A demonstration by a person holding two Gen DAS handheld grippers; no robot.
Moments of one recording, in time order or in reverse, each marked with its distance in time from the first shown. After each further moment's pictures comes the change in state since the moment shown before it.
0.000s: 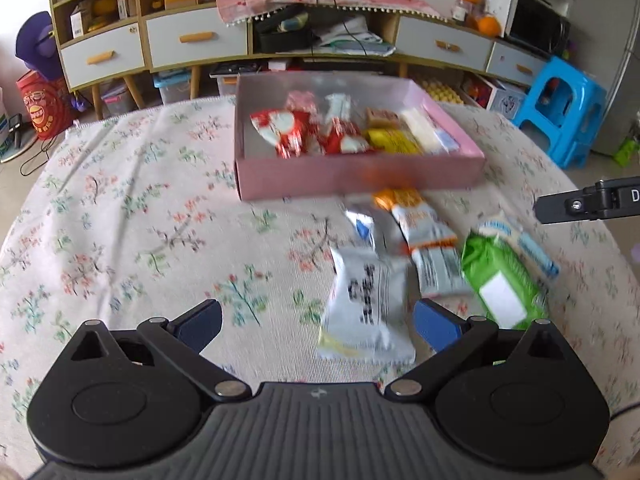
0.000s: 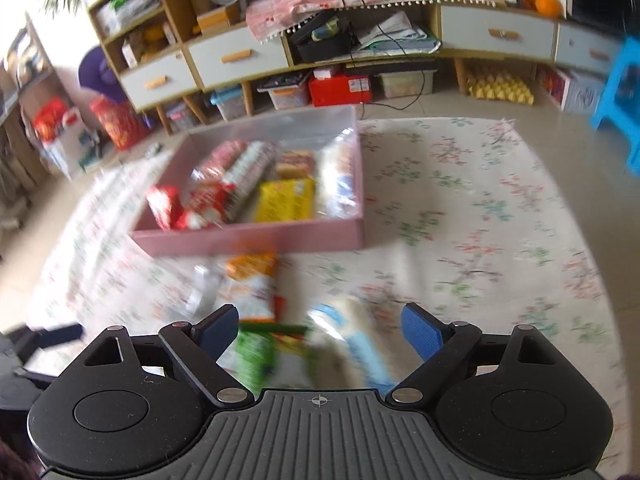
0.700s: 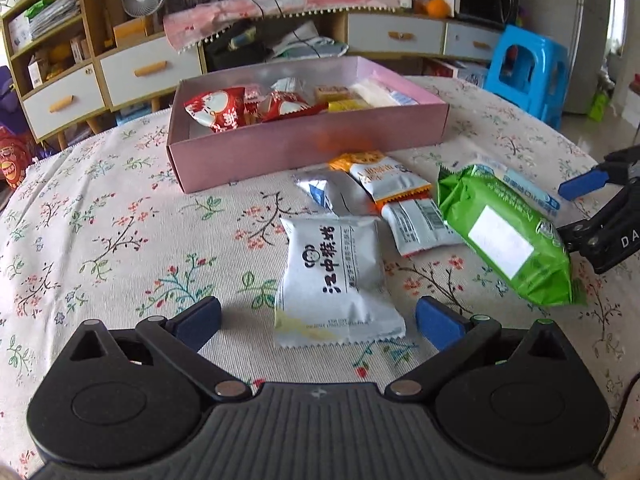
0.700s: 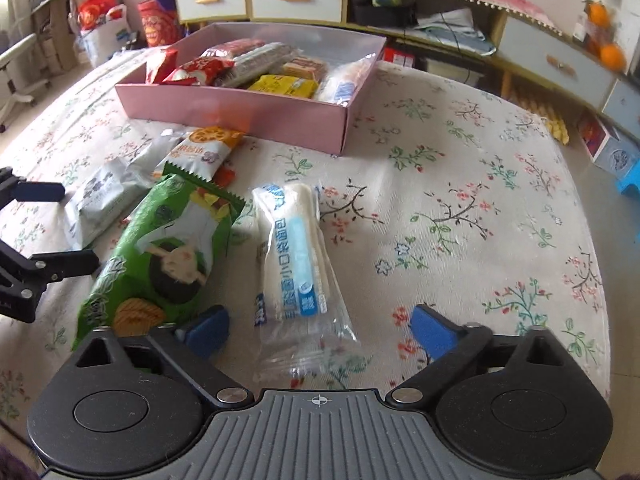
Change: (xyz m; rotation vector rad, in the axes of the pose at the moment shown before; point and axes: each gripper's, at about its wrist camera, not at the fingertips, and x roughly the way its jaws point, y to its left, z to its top) left arm 0.028 -0.024 -0.029 0.177 -0.086 -0.018; right arm 0.044 -0.028 -0.056 -0.264 0.048 0.021
